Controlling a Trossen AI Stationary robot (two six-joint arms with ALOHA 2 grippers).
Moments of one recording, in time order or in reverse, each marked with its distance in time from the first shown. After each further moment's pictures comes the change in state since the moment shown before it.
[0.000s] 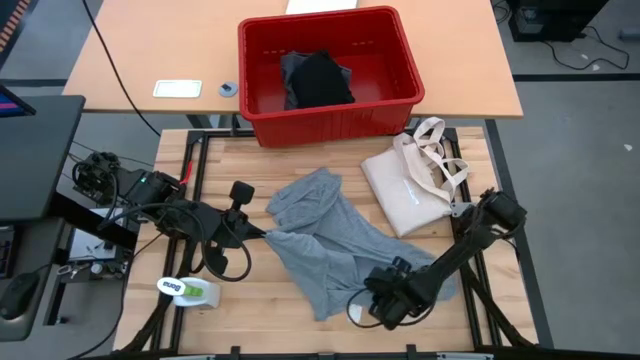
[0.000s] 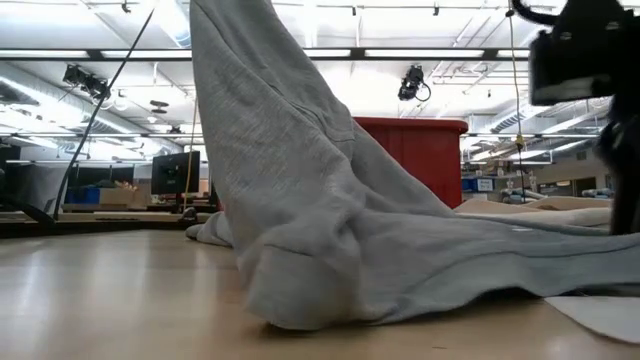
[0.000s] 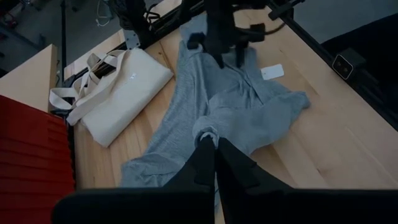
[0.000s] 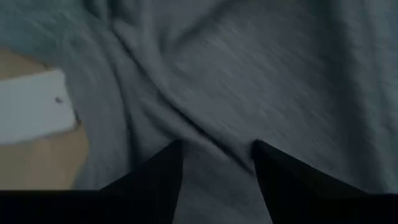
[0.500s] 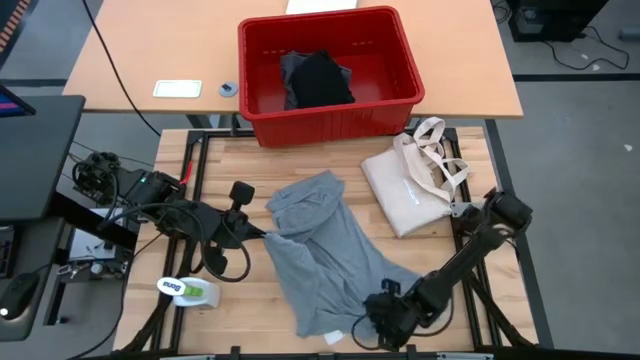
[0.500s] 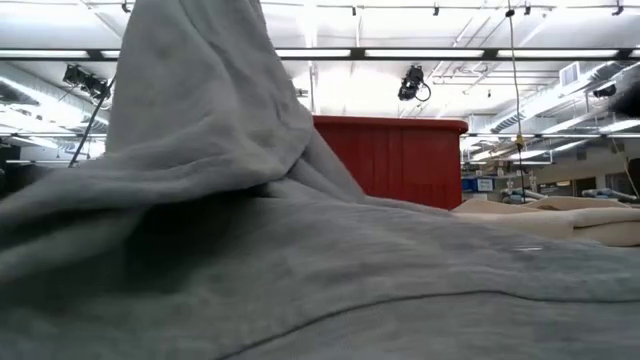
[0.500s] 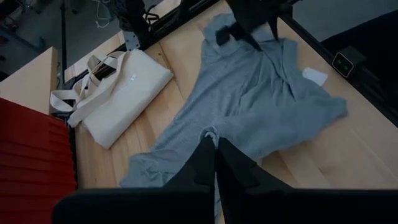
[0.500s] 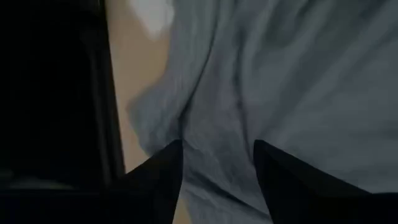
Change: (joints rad) left arm 0.000 0.000 0.000 0.000 0.000 0.016; right arm 0.064 -0.040 0.052 0.226 -0.127 -0.246
